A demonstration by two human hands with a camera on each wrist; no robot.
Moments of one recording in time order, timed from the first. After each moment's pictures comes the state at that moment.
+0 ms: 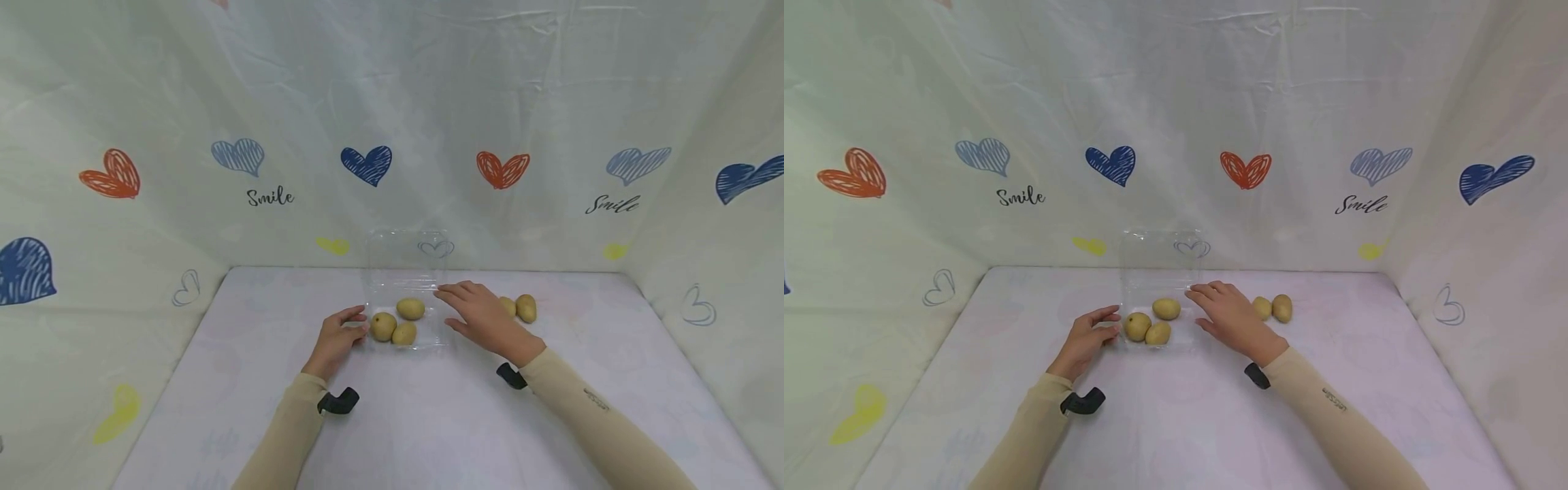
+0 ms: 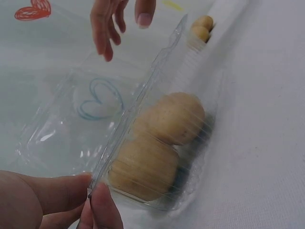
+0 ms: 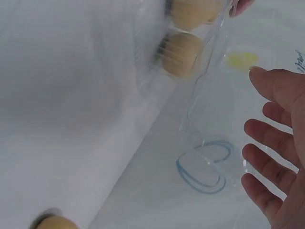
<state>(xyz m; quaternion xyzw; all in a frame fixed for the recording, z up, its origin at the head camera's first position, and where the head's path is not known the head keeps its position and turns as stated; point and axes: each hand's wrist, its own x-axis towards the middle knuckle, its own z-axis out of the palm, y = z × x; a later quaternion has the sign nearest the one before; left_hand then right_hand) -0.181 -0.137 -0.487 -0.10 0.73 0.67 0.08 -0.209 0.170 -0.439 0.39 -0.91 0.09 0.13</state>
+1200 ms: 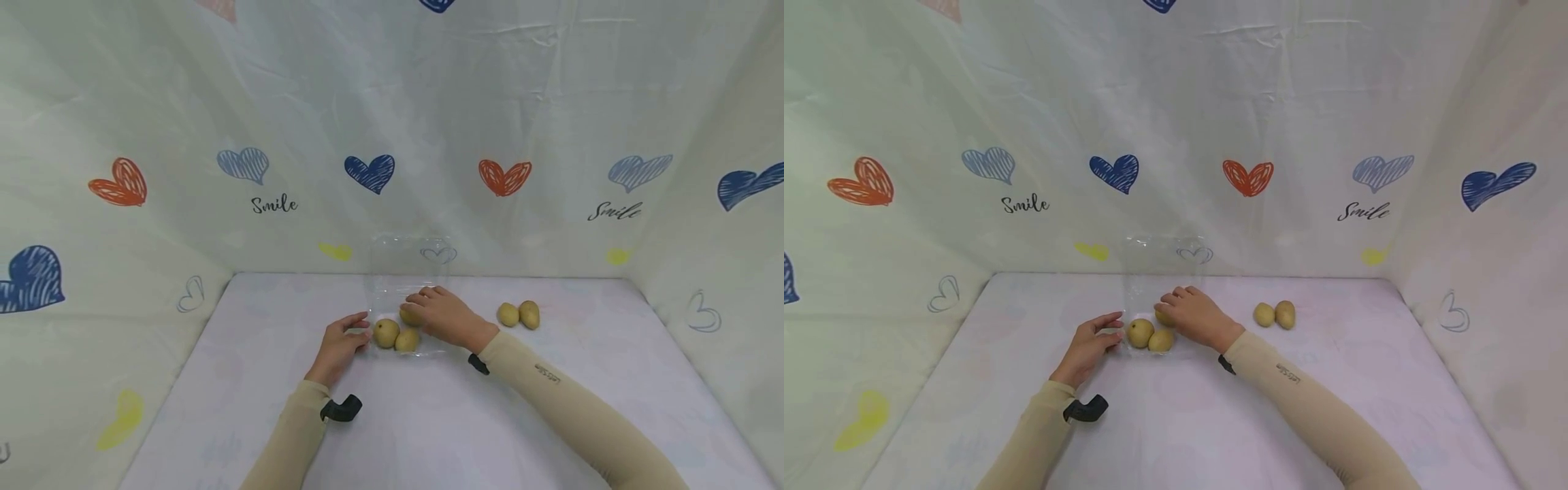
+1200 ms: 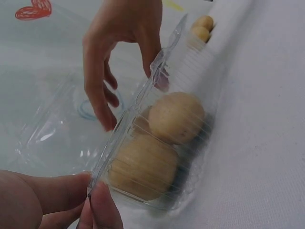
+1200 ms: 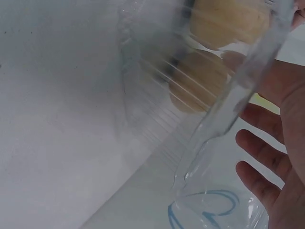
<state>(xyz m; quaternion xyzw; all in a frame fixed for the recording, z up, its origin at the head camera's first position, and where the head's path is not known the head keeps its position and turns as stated) -0.180 -0.138 -0.487 -0.10 0.72 0.68 0.08 -0.238 0.112 -0.449 0.47 -0.87 -0.03 0.11</state>
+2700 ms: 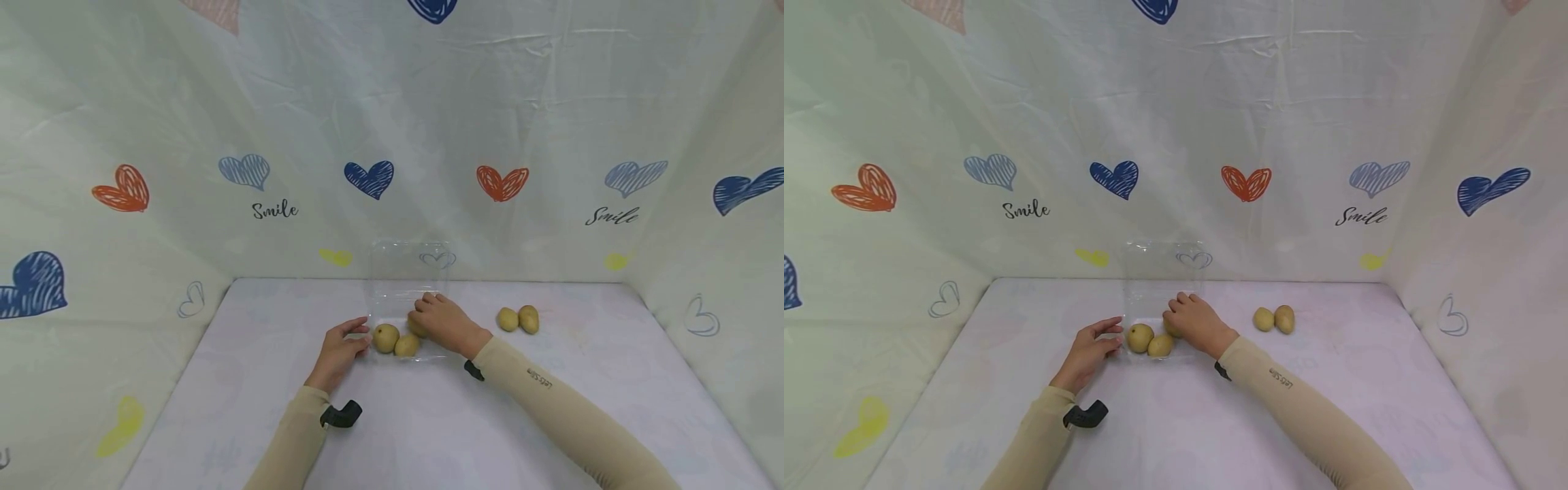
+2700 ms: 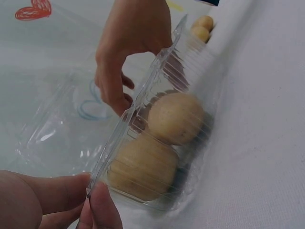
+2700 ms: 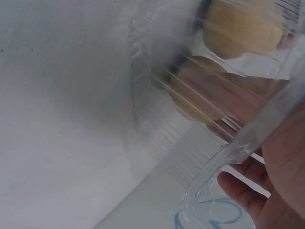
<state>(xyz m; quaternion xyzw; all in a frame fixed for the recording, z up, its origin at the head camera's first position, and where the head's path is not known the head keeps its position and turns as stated) -0.176 -0.137 -0.489 -0.09 0.72 0.68 0.07 -0.235 0.108 -0.460 0.44 -0.89 -0.08 0.12</state>
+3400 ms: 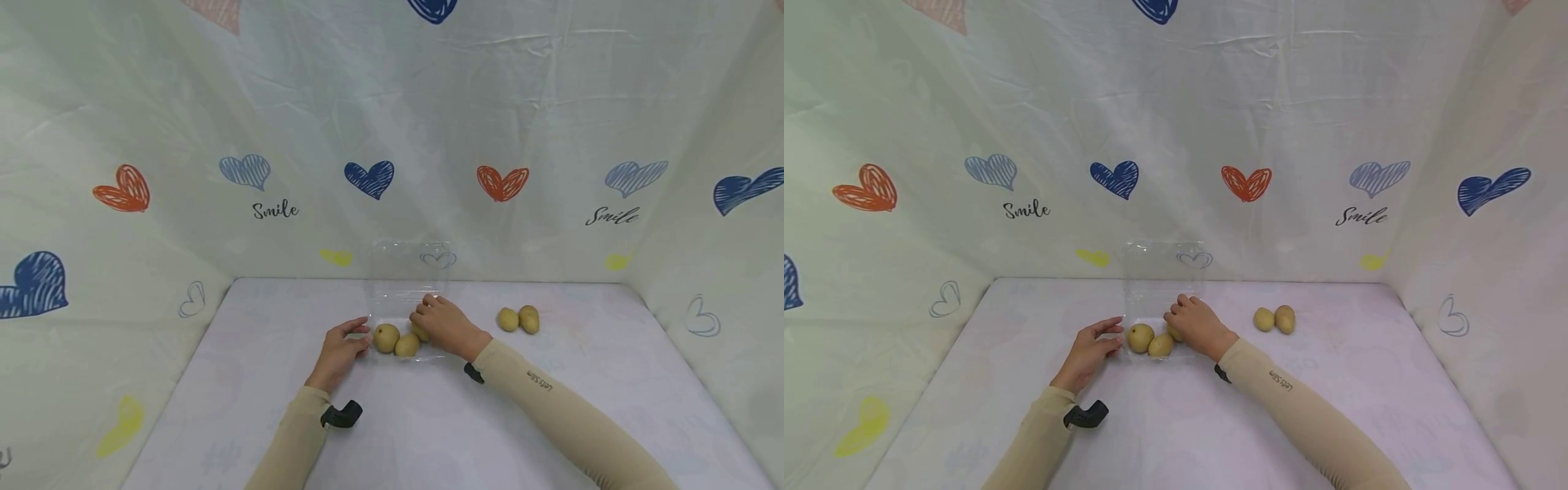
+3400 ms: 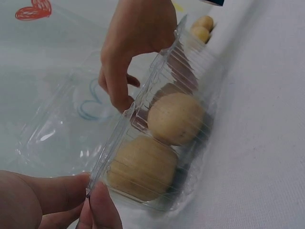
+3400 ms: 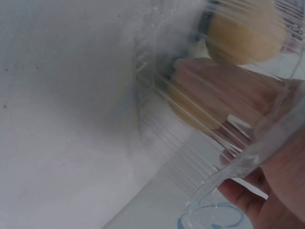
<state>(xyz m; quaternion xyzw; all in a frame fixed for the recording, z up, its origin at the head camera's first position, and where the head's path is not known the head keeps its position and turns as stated) -0.176 -0.136 -0.489 -0.09 0.72 0.68 0.07 -0.235 0.110 -0.466 0.44 -0.88 -0.08 0.12</state>
